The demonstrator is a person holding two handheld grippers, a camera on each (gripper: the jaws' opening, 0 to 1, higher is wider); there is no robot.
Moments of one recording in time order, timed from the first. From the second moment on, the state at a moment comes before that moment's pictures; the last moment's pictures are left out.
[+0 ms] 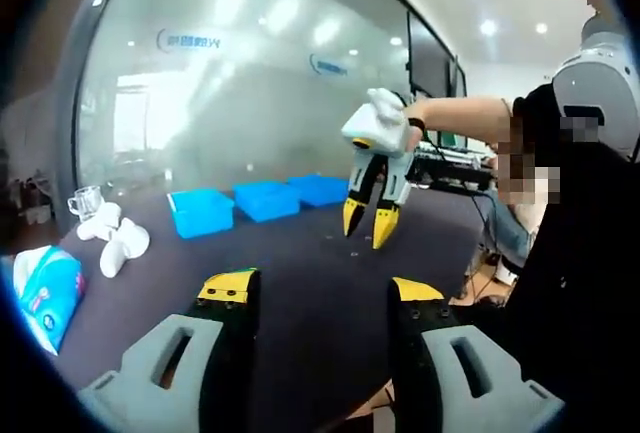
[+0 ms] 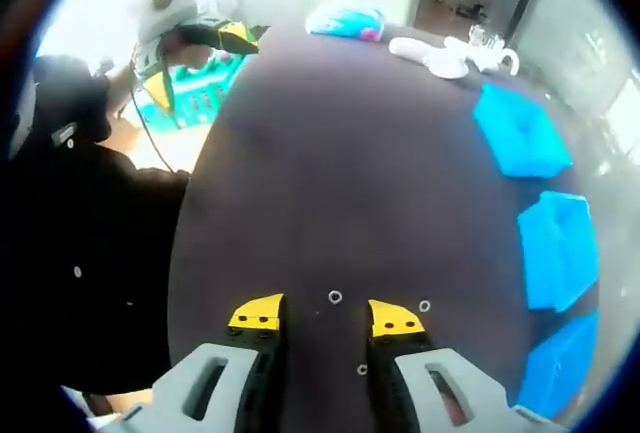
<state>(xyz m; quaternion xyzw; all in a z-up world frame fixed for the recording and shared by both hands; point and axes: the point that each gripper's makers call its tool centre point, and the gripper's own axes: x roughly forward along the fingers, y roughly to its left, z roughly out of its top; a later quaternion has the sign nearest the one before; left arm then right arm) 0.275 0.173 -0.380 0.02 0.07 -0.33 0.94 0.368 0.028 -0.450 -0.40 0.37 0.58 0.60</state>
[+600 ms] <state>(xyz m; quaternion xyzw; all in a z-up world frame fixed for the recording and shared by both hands) 0.274 0.178 -0.380 0.02 0.07 -0.33 0.94 0.370 0.033 -0.469 -0.41 0.40 0.57 0.59</state>
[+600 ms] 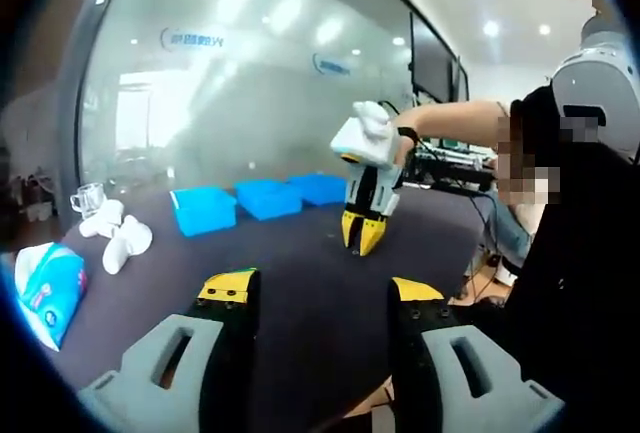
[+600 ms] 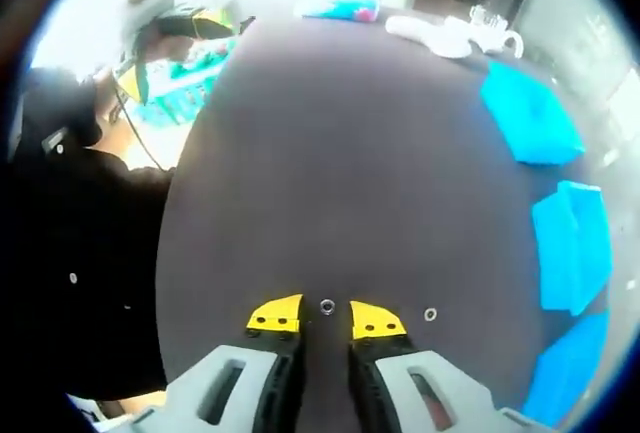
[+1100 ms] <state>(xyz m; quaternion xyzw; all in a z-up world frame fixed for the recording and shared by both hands) 0.272 0.179 -0.381 0.01 0.07 -0.33 0.94 0.364 0.031 -0.473 -0.41 0.40 0.58 0.58</state>
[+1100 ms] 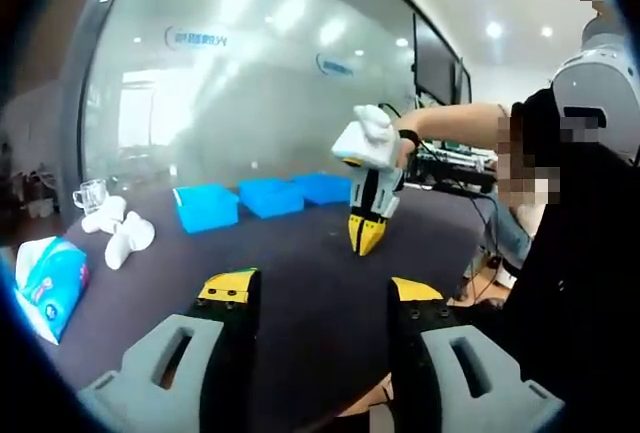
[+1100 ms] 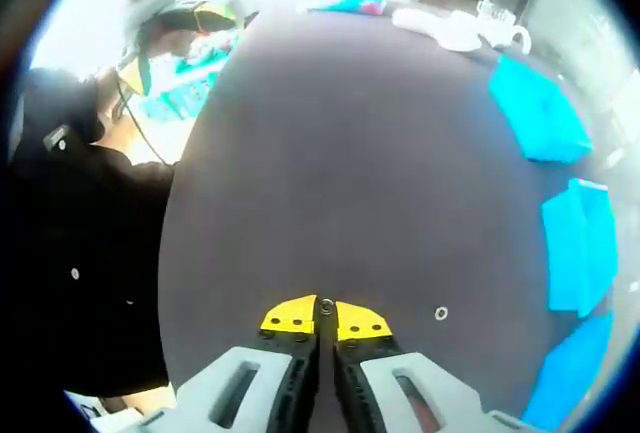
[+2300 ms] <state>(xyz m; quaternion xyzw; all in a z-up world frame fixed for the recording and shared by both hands) 0.273 0.166 -0.364 0.01 0.06 -0.34 0.94 0.360 0.017 -0.445 -0.37 0.36 0.58 0.63</state>
